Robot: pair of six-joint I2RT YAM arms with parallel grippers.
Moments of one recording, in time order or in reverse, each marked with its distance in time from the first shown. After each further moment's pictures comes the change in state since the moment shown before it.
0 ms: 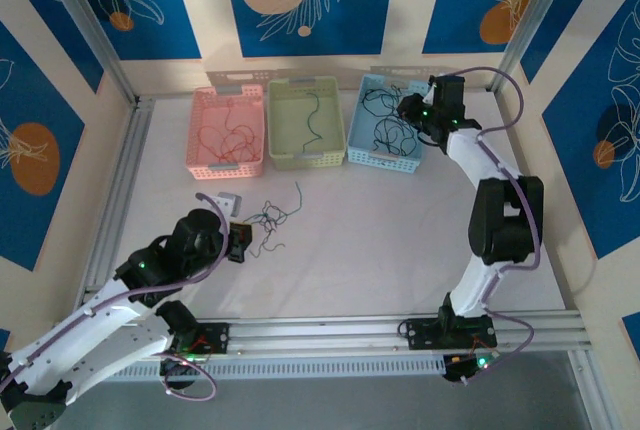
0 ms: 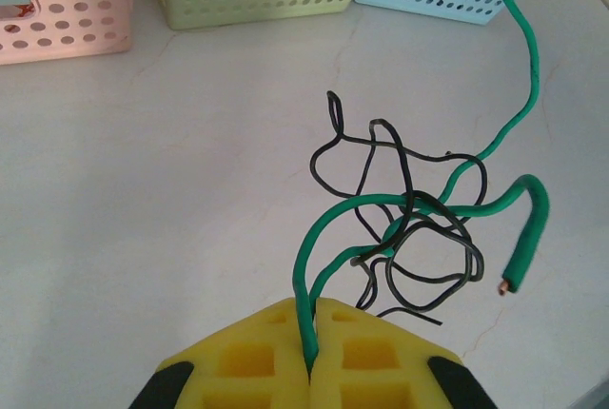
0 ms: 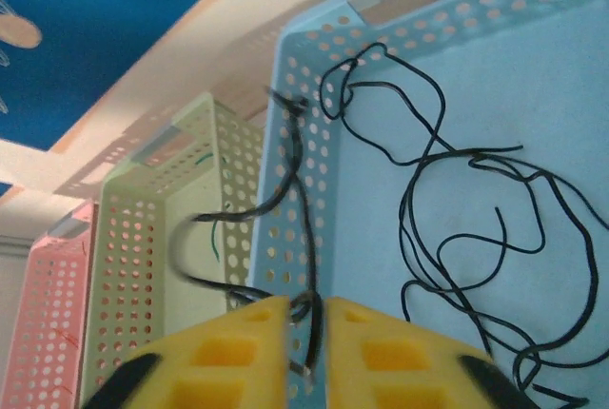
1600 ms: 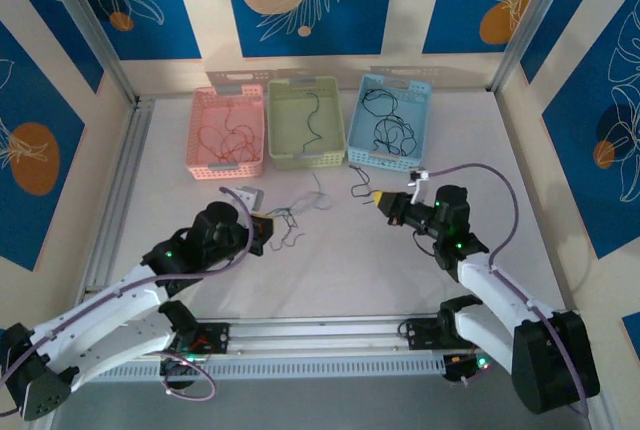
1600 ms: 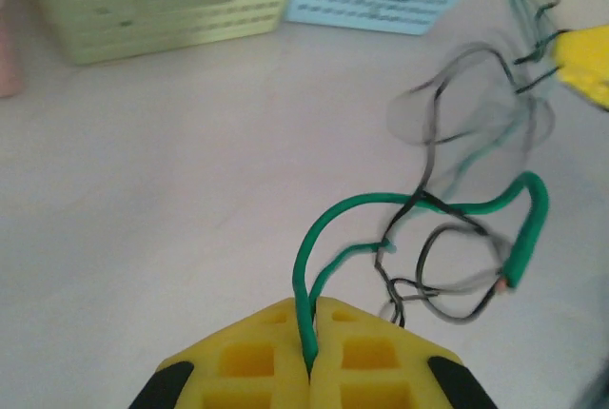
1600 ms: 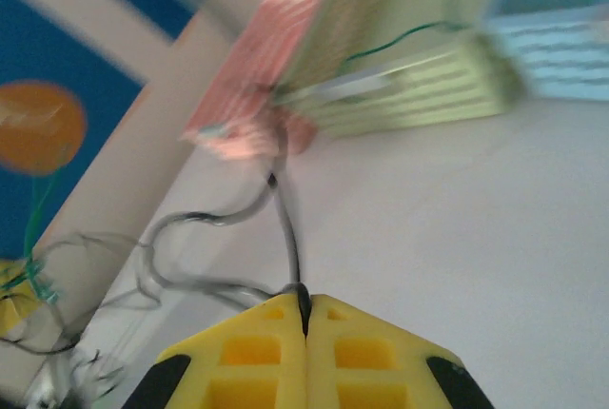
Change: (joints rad) left arm -0.006 0.137 -0.055 0.254 0.052 0.042; right arm 0.161 -0.876 -1.074 0.480 -0.248 -0.044
